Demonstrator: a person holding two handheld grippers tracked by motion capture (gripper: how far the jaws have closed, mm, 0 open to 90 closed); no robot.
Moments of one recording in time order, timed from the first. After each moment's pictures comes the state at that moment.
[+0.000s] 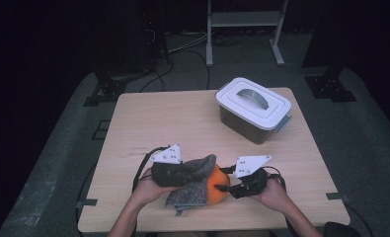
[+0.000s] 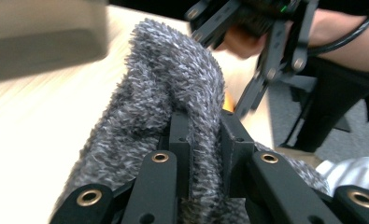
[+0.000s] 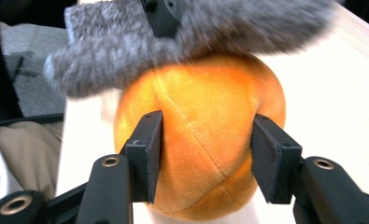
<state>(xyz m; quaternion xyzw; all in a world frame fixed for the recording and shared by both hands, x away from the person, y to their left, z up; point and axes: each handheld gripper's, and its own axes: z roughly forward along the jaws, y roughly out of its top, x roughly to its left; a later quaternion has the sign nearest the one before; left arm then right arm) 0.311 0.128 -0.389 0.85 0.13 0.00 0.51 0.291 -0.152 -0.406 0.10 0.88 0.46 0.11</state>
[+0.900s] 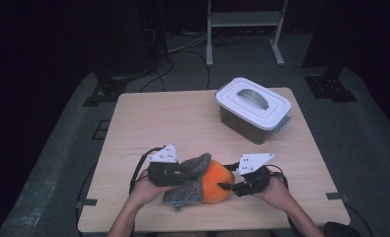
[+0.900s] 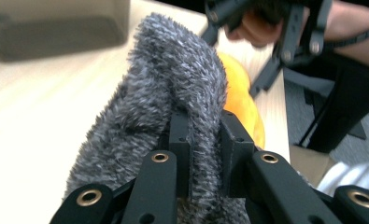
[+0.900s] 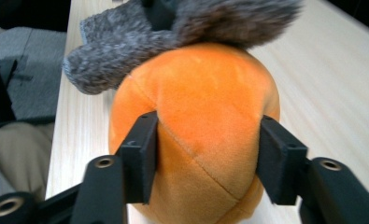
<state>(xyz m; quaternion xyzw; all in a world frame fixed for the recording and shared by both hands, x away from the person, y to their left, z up) 0.311 0.132 -0.394 0.85 0.15 0.01 0.50 0.298 -0.160 -0.409 0.11 0.88 0.46 0.10</state>
